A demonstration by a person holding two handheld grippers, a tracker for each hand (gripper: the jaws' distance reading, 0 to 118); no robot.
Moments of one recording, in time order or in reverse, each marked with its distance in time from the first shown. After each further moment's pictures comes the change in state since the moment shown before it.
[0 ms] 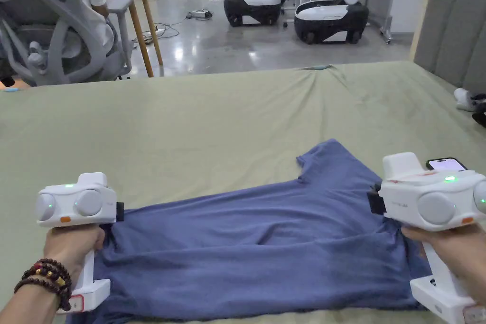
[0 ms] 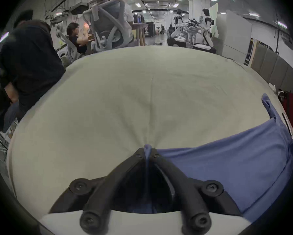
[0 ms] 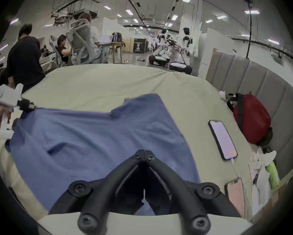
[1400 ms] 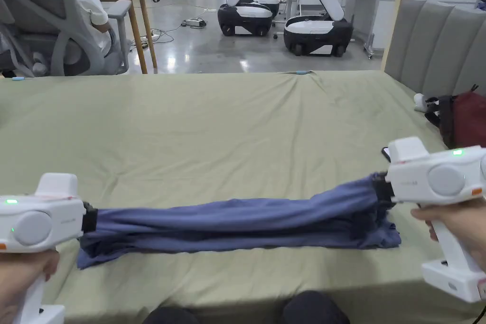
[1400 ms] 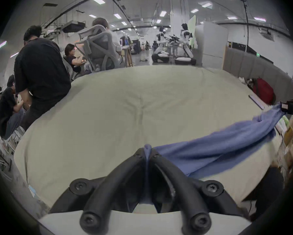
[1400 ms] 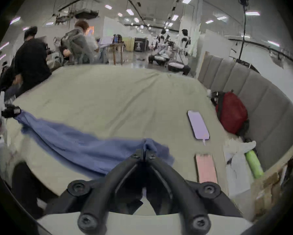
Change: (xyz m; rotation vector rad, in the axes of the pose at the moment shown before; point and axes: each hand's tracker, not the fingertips) left arm -0.031 -0.140 0.191 0.137 -0.106 -0.100; right arm 0.012 -0.081 0.151 -0.094 0.002 0.056
